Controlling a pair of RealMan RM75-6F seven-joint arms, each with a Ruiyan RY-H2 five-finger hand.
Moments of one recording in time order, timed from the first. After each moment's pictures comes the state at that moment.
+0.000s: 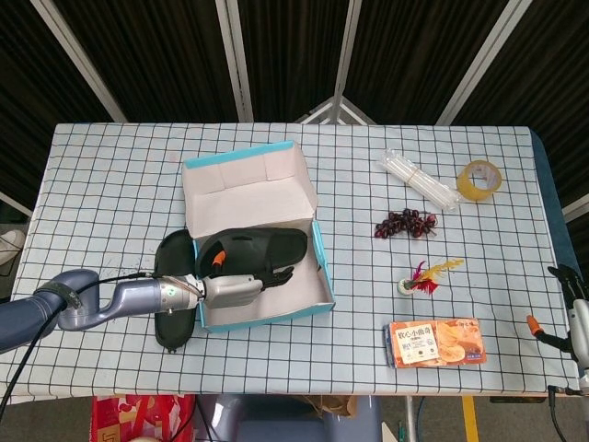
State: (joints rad) left arm -1.15 -1.28 0.07 -1.34 2.16 0.82 0.90; right arm 0.06 -1.04 0.13 -1.63 -1.28 1.35 0.15
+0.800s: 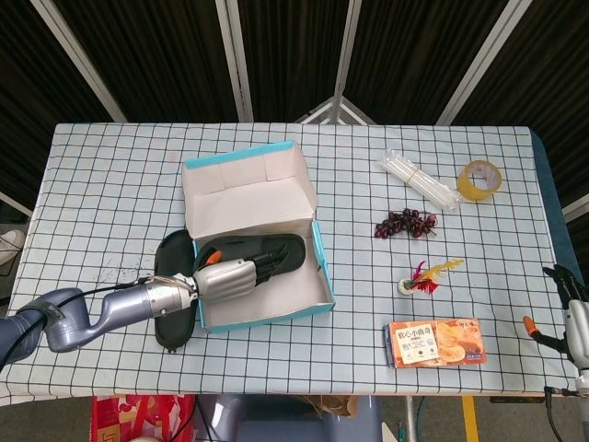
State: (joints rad) left arm -1.04 -1.21 -0.02 -1.52 1.95 0.81 0.92; right arm 0.06 -1.04 0.13 -1.64 -1.29 1.36 0.13
